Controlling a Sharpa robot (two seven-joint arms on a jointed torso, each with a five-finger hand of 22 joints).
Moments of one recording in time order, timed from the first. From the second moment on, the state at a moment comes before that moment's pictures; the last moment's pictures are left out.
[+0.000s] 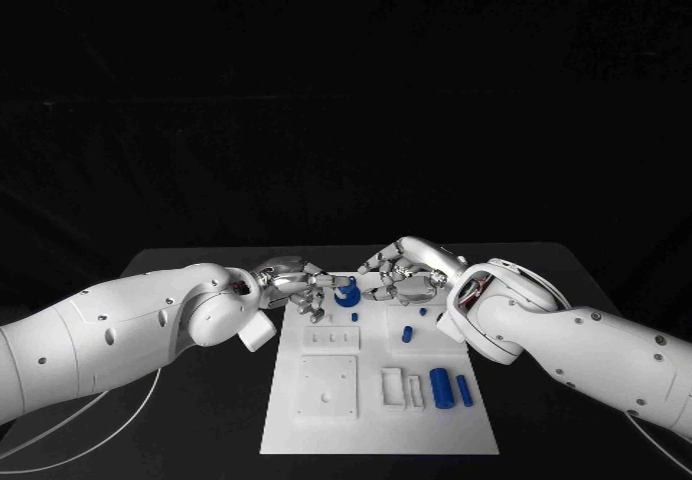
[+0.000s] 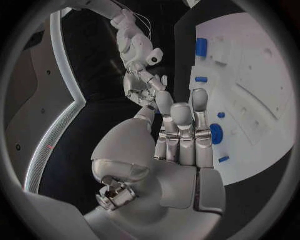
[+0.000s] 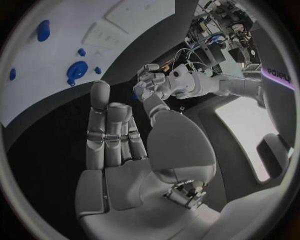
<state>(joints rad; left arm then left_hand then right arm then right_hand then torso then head) 1.34 -0.67 -0.16 1.29 -0.29 0.13 0.05 1.20 0.16 0.10 -0.02 0.37 1.09 0.02 0.19 0.67 1.44 -0.07 0.67 0.48 1.34 -0.12 1.15 0.54 0.02 1.27 -0.14 0.36 1.31 1.02 -0.78 0.26 1.57 -1.35 -0.29 -0.01 1.28 -0.08 0.13 -0.19 0.43 1.03 0.12 0.06 0.06 0.97 0.02 1.07 0.77 1.39 -0.05 0.83 1.01 0.14 1.47 -0.07 0.36 1.05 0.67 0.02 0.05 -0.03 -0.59</state>
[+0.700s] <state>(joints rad) 1.33 -0.67 -0.16 1.30 -0.28 0.15 0.06 1.04 0.14 0.17 -0.07 0.55 1.07 0.01 0.19 0.98 1.43 -0.08 0.68 0.49 1.33 -0.13 1.16 0.53 0.02 1.25 -0.15 0.39 1.31 1.02 -0.77 0.24 1.61 -1.39 -0.30 0.01 1.27 -0.07 0.11 -0.17 0.43 1.02 0.12 0.06 0.06 0.97 0.02 1.07 0.77 1.39 -0.05 0.83 1.01 0.15 1.47 -0.07 0.36 1.05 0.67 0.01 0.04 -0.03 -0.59</state>
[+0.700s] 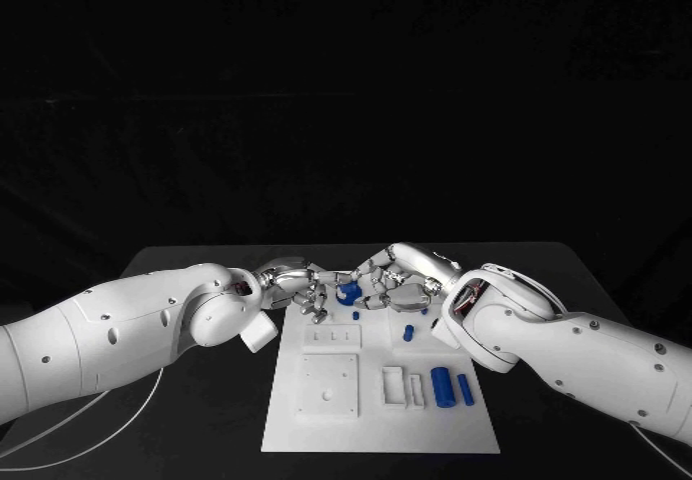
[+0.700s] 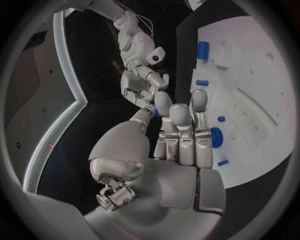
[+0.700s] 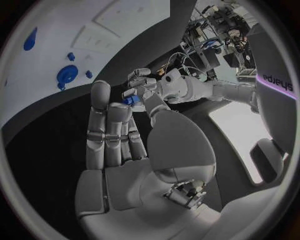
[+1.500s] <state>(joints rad) 1.33 -0.67 -0.16 1.30 -0.33 0.18 0.08 1.09 0.09 0.19 -0.07 0.55 1.09 0.03 0.15 0.95 1.43 -0.08 0.68 0.49 1.33 -0.13 1.16 0.53 0.02 1.25 -0.14 0.40 1.31 1.02 -0.76 0.23 1.59 -1.38 -0.31 0.00 1.27 -0.07 0.13 -0.08 0.41 1.06 0.11 0.06 0.06 0.98 0.02 1.08 0.77 1.40 -0.05 0.83 1.01 0.14 1.47 -0.07 0.36 1.05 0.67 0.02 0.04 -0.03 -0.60</state>
